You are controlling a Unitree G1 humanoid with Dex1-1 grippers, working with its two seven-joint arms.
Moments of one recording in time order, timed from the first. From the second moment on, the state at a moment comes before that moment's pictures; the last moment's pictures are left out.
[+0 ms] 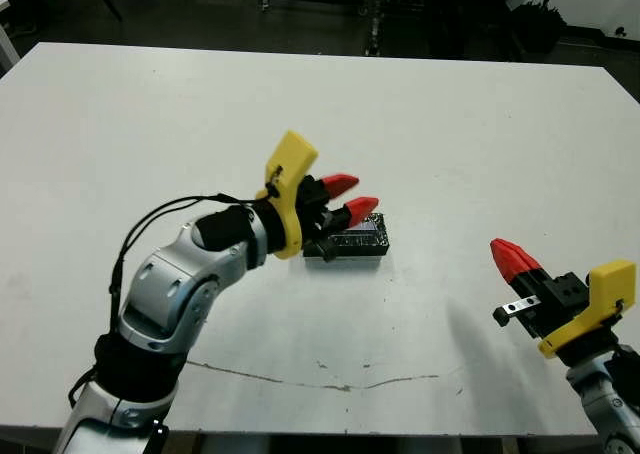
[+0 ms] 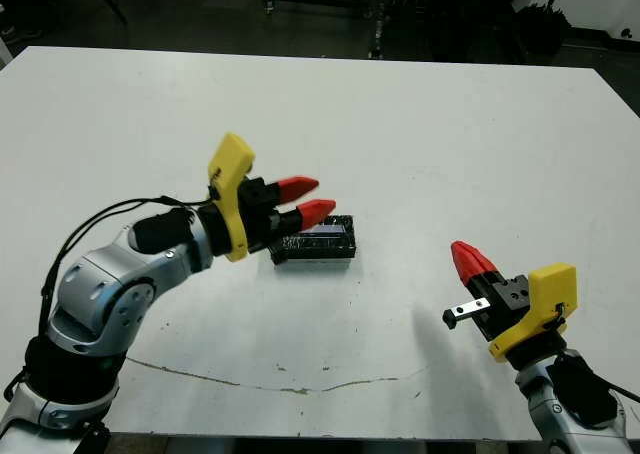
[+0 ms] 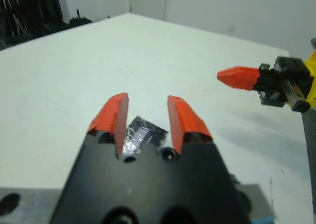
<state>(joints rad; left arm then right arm) -0.44 0.23 -0.26 -0.34 -0.36 0.85 -0.45 0.29 -0.39 -0.21 -0.45 0.36 0.26 0.40</state>
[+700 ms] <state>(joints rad) -0.41 0.20 -0.34 -0.07 -0.26 0.73 -0.42 0.29 -0.38 -0.21 -0.45 0.36 0.25 0.40</state>
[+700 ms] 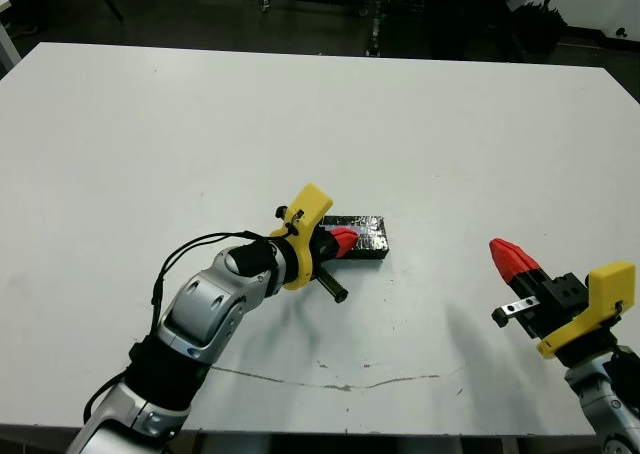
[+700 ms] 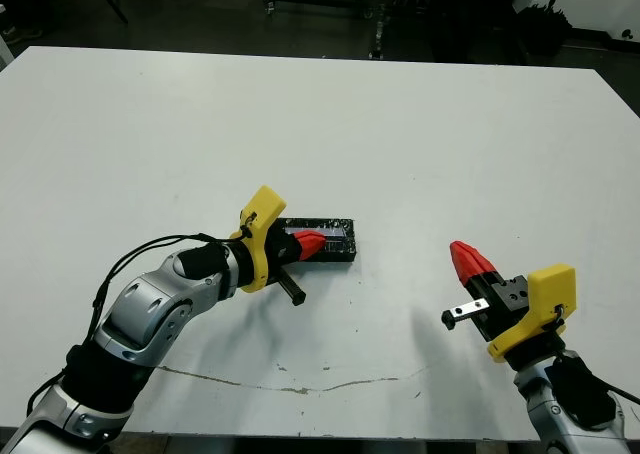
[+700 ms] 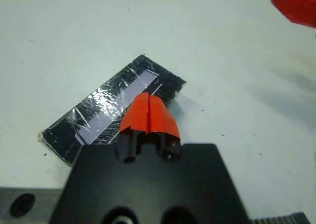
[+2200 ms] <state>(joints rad) -0.28 0.28 0.08 -0.35 -0.37 0.47 -0.41 0.22 -0.34 -0.24 -0.45 0.37 0.24 0.32</state>
